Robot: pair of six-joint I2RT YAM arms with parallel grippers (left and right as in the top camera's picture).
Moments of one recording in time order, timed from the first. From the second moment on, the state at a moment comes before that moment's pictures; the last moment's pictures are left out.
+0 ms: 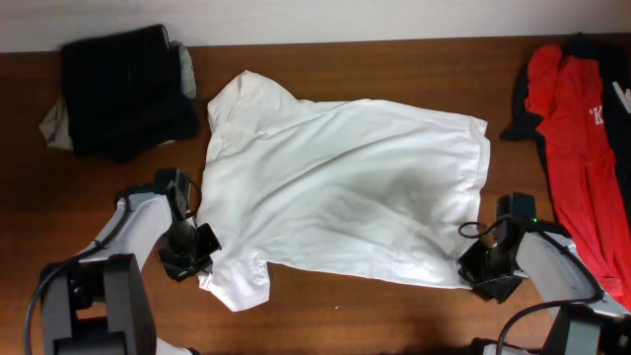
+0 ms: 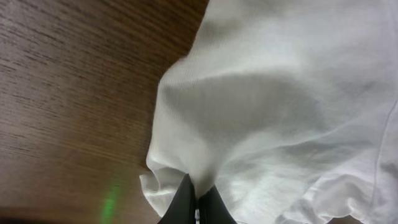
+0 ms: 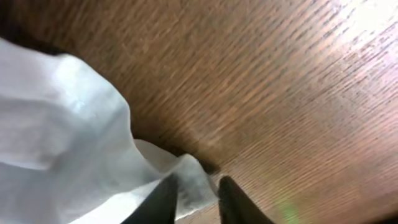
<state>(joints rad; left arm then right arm) 0.07 1.69 0.91 -1.03 0.14 -0.45 -0.26 1.41 0.63 -0.89 -0.10 0.62</state>
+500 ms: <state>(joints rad) 0.07 1.07 0.92 -1.26 0.15 -0.45 -0.26 0.87 0.65 -1.10 -0.10 0.68</state>
